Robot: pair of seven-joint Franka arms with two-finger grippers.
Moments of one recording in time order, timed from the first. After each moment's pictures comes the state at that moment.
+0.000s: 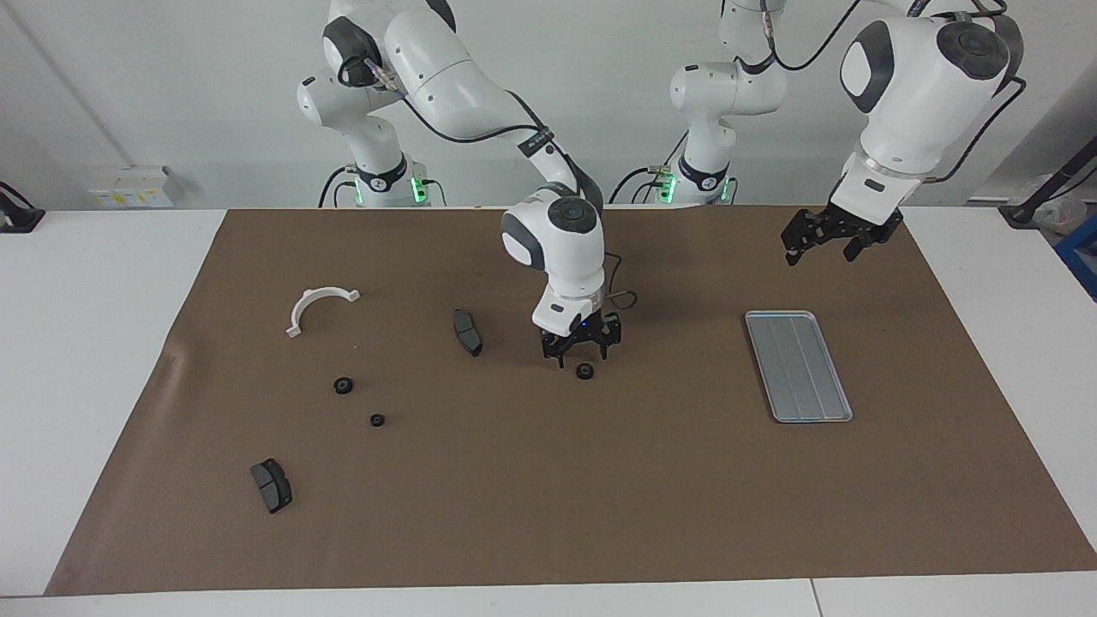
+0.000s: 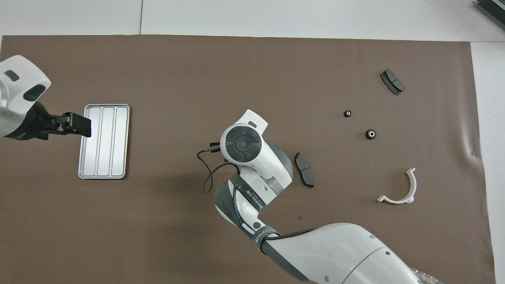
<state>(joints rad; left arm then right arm) -0.10 -0.02 0.01 -1.74 0.00 1.70 -0.10 0.60 0.58 0.07 -1.64 -0.08 2.41 0.57</state>
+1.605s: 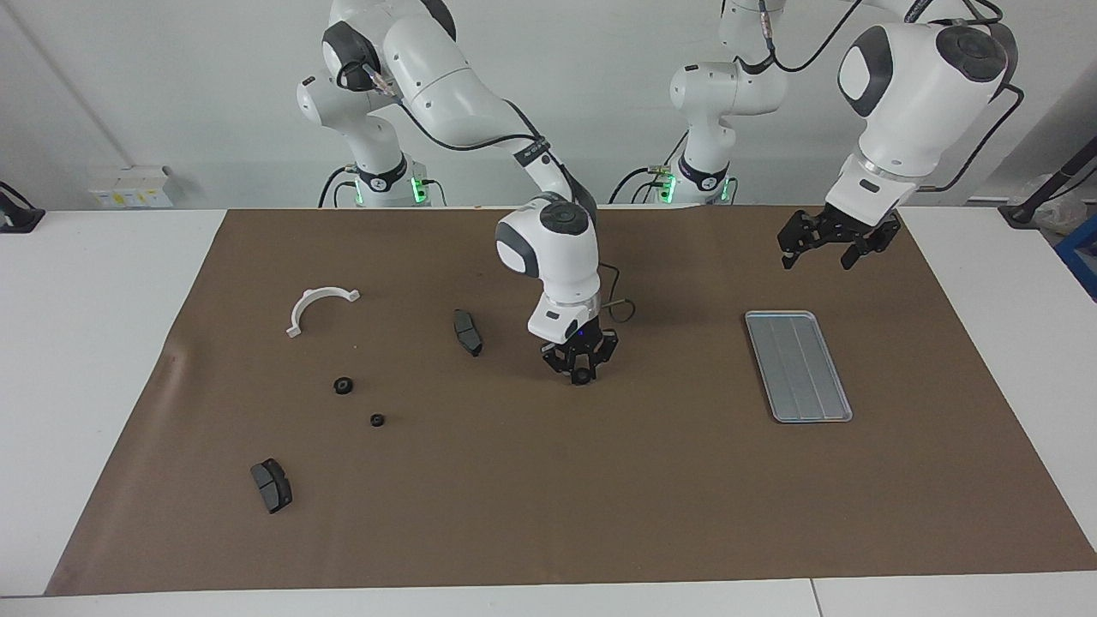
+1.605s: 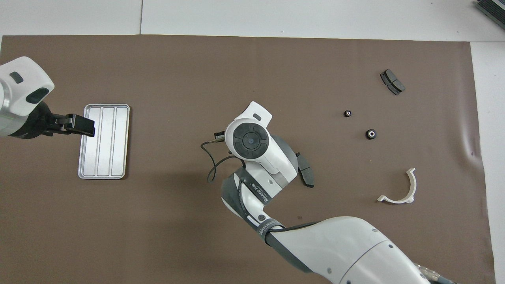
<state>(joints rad) -0.10 -0.02 0.01 -1.75 -0.02 1.73 0.01 0.58 0.59 0.05 -1.62 -0.12 2.48 0.57</state>
